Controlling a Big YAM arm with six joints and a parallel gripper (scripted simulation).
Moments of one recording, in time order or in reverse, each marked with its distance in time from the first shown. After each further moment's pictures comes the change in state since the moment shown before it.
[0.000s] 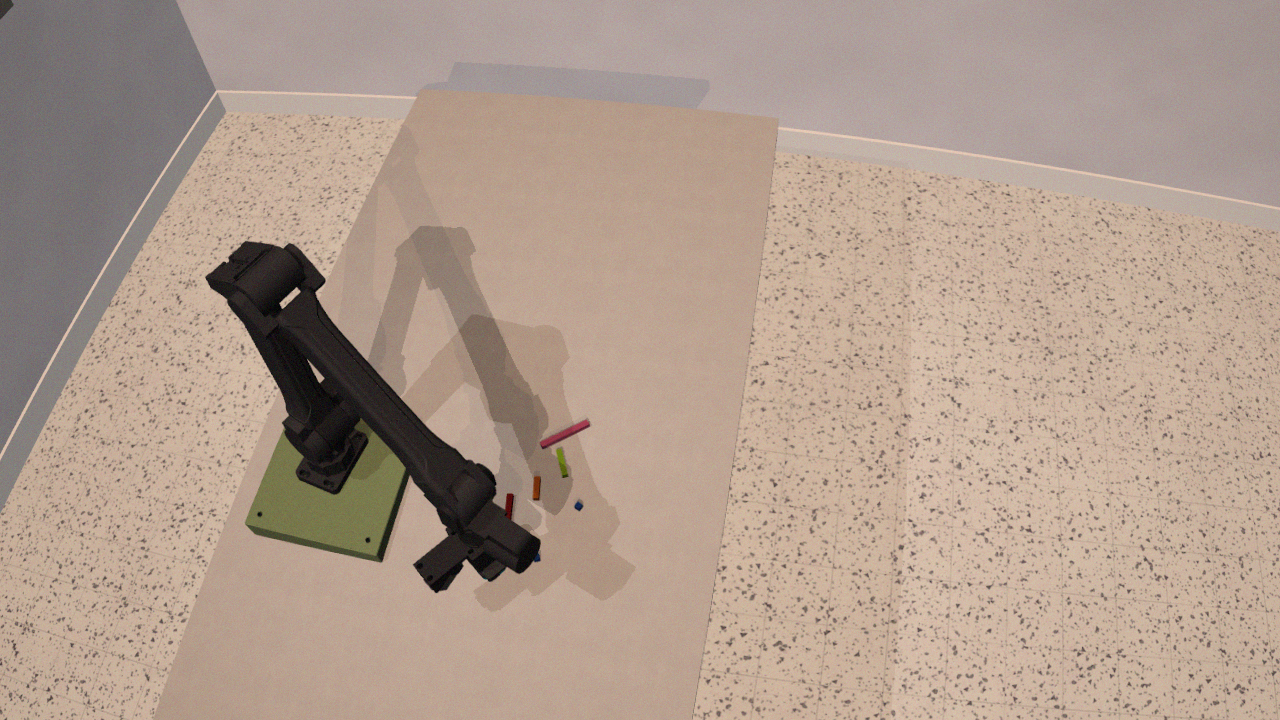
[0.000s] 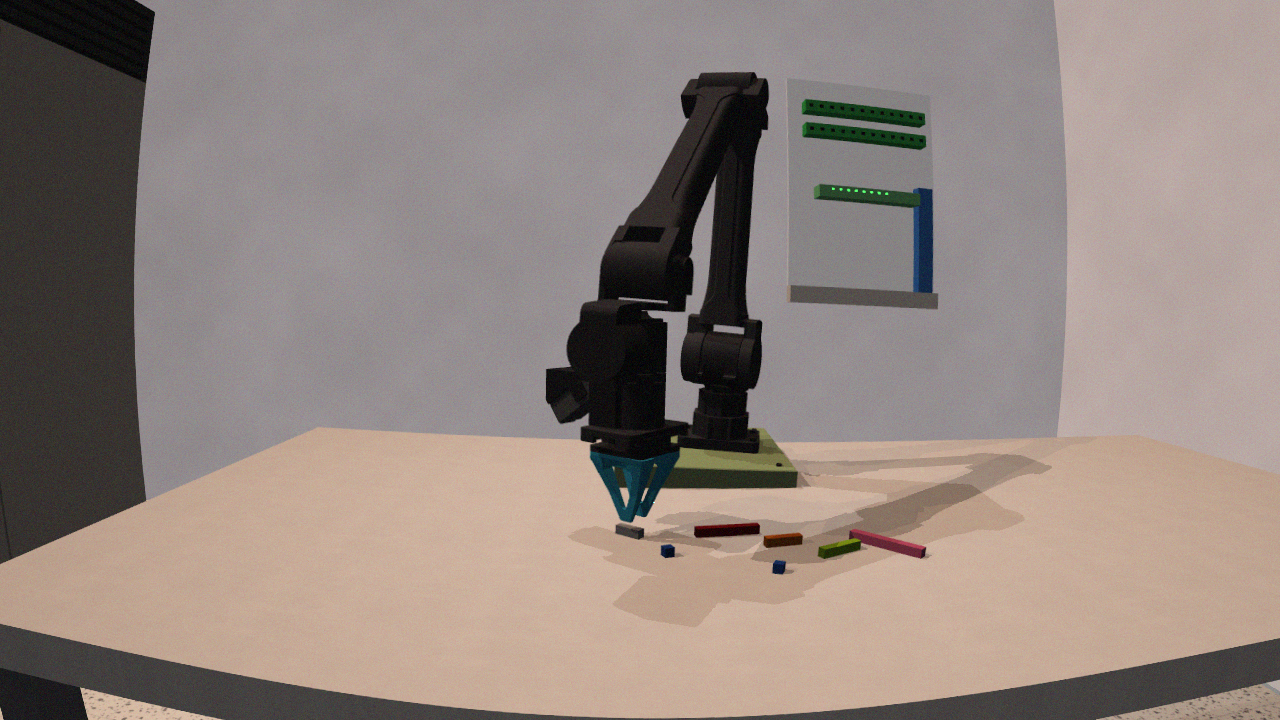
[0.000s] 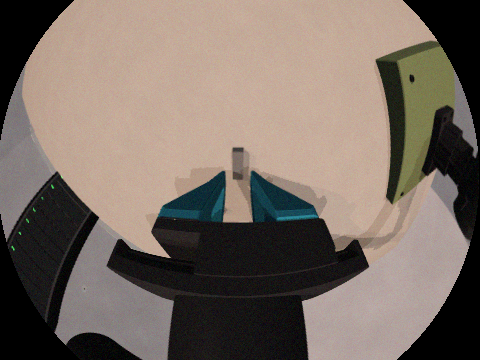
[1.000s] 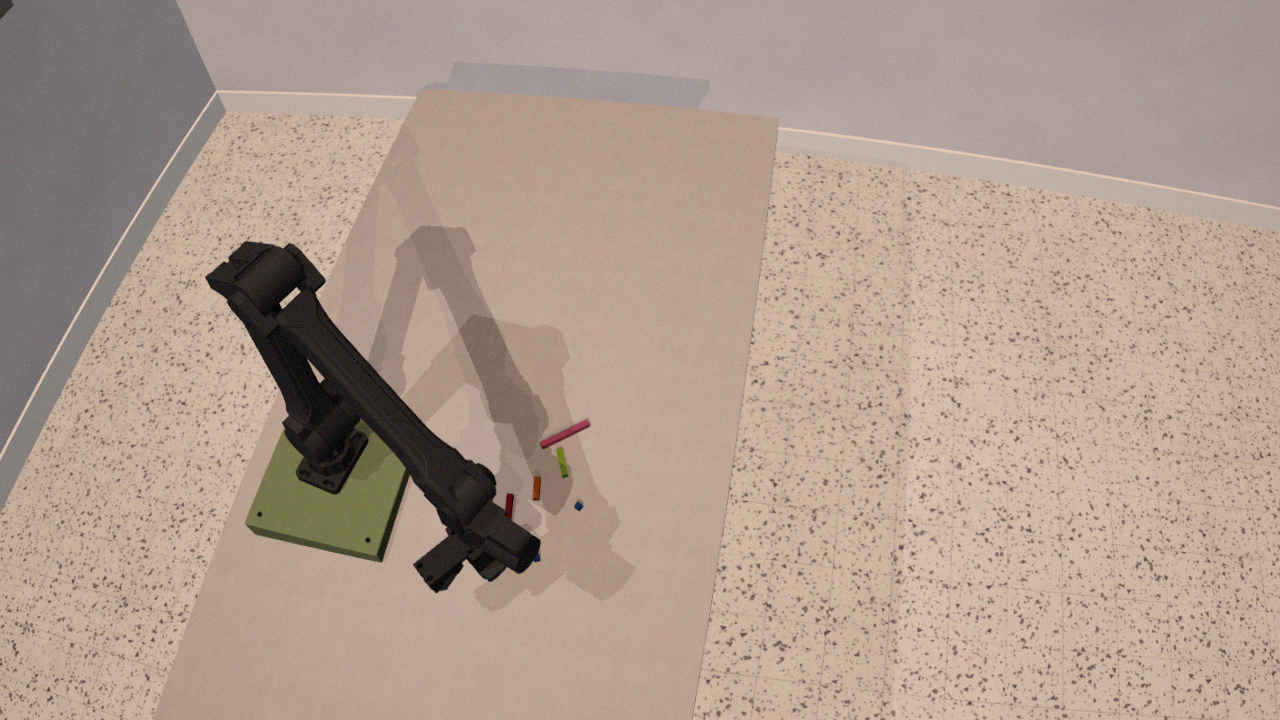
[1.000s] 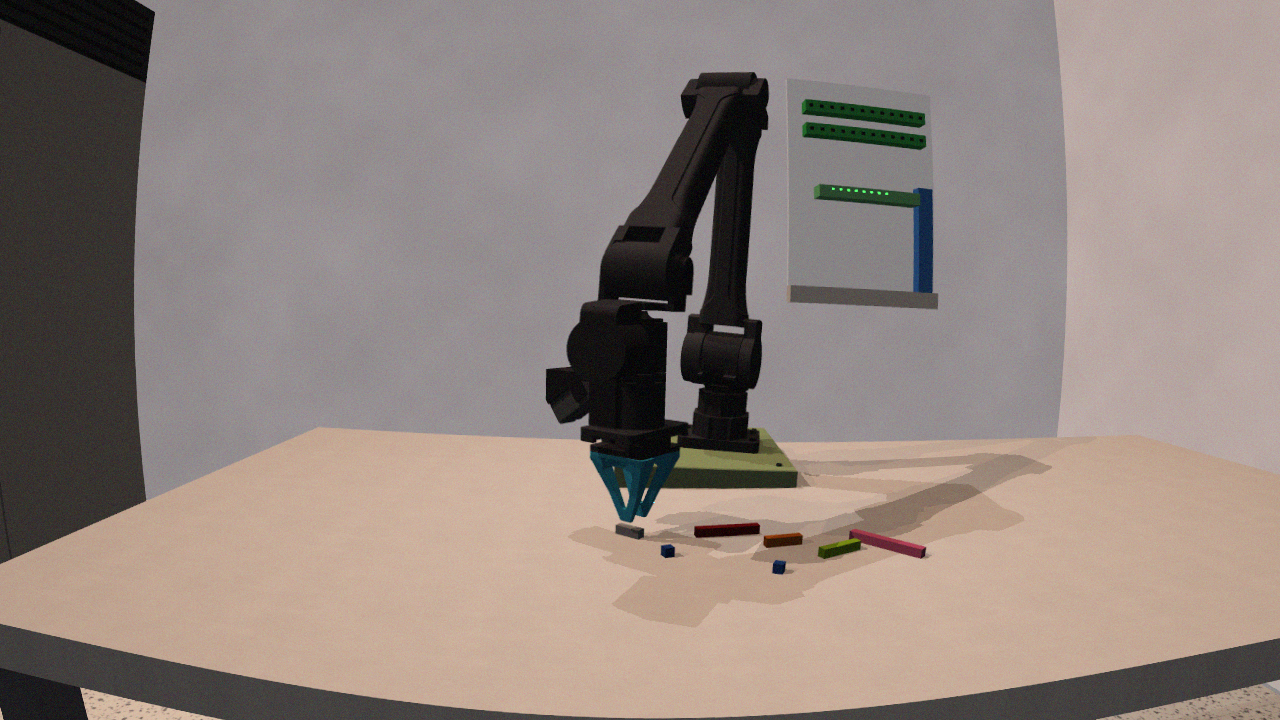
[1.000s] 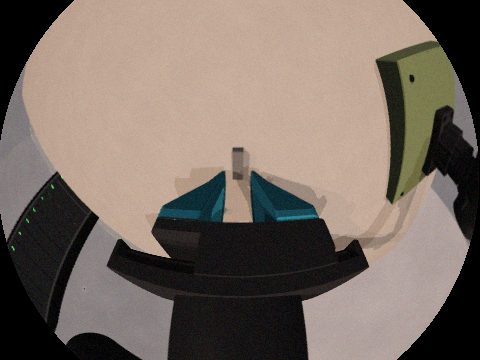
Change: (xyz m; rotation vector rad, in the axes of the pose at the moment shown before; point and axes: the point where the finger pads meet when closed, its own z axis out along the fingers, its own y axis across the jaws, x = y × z) arm 0.000 0.000 0.000 0.000 0.000 0.000
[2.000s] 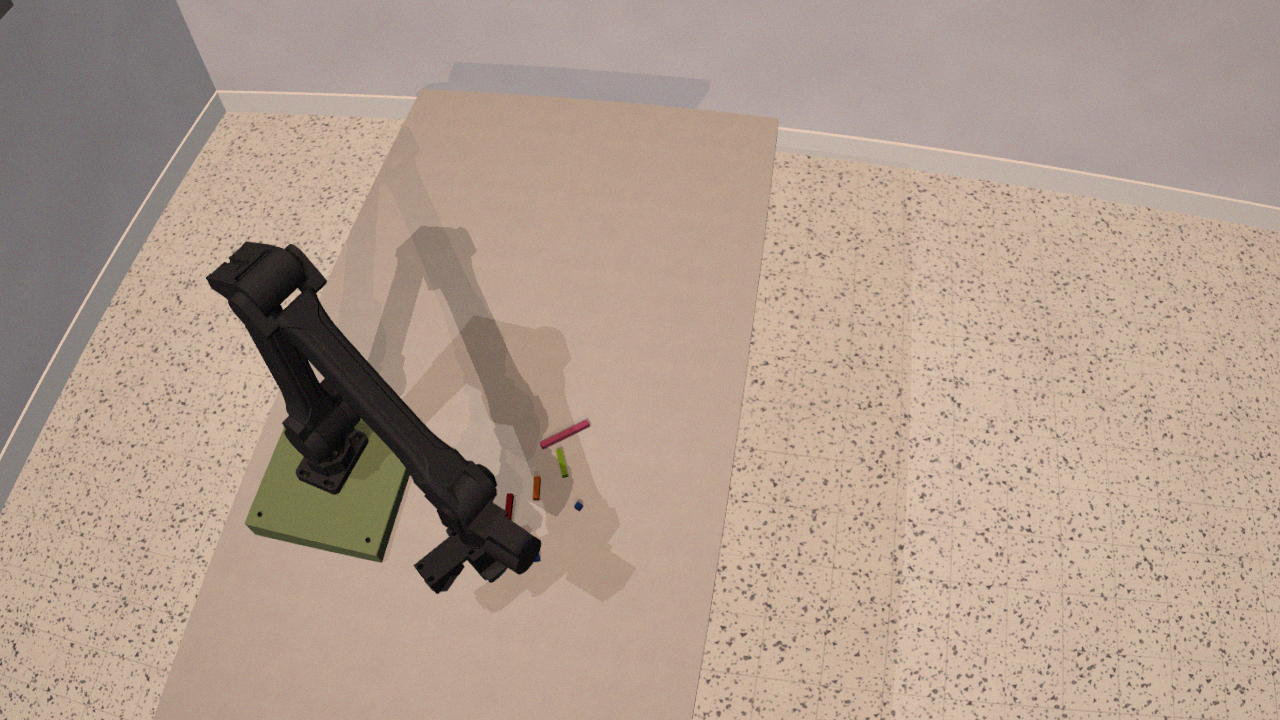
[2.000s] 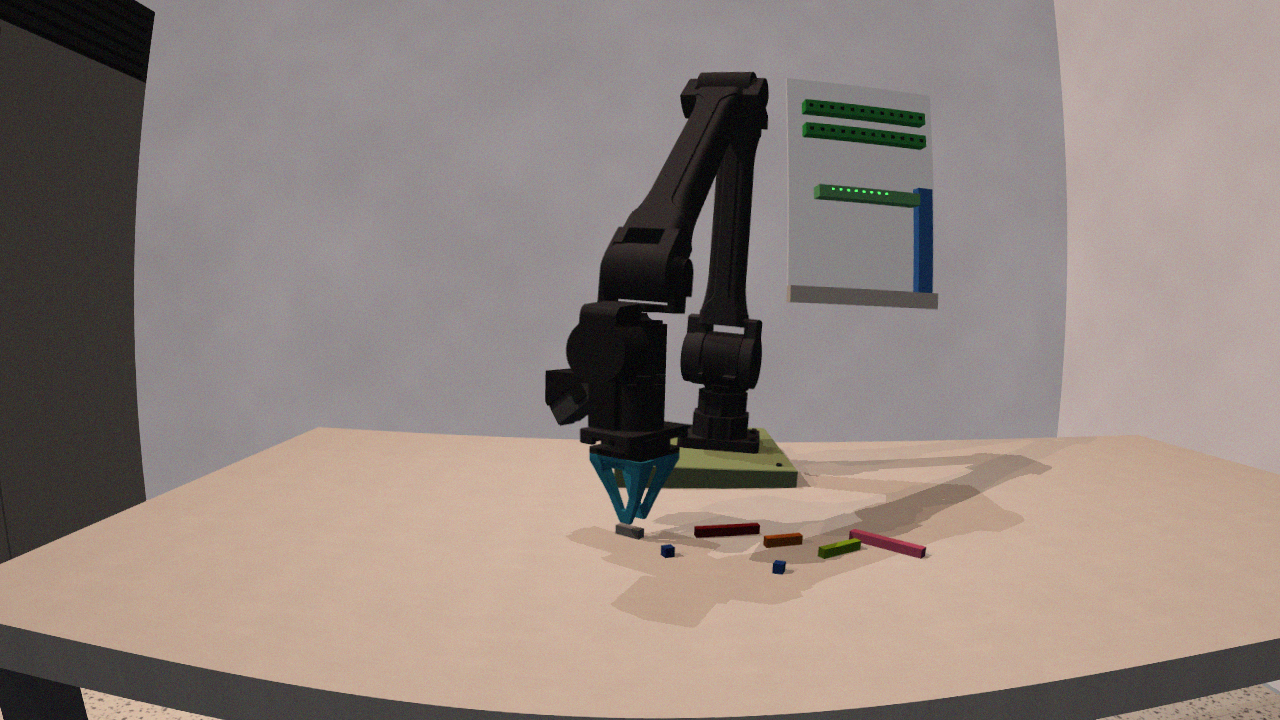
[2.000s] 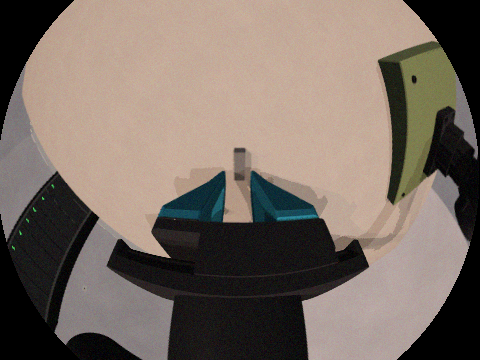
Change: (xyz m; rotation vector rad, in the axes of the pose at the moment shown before) arm 0.000 0.001 0.002 -0.004 0.001 0.000
